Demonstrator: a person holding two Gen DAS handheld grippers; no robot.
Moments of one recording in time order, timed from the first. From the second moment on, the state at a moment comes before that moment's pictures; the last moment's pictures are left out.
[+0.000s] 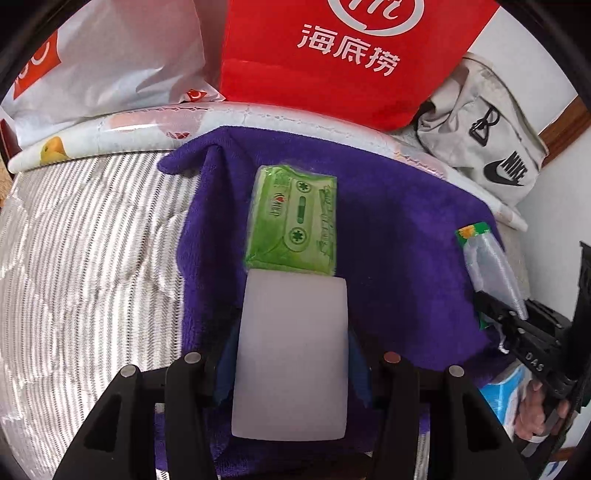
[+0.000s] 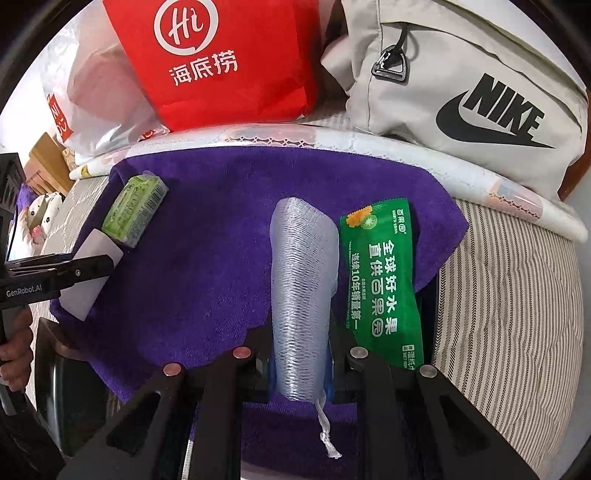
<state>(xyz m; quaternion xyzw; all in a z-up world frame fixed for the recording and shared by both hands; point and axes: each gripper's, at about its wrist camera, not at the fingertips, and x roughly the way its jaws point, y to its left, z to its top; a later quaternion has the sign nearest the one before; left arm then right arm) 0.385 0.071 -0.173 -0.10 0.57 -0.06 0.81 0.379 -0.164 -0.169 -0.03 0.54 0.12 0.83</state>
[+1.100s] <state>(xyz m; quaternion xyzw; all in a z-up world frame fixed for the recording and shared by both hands) 0.351 0.054 -0.121 -0.05 0.53 -0.06 0.85 0.348 -0.178 -0.131 0.02 0.49 0.15 0.86</state>
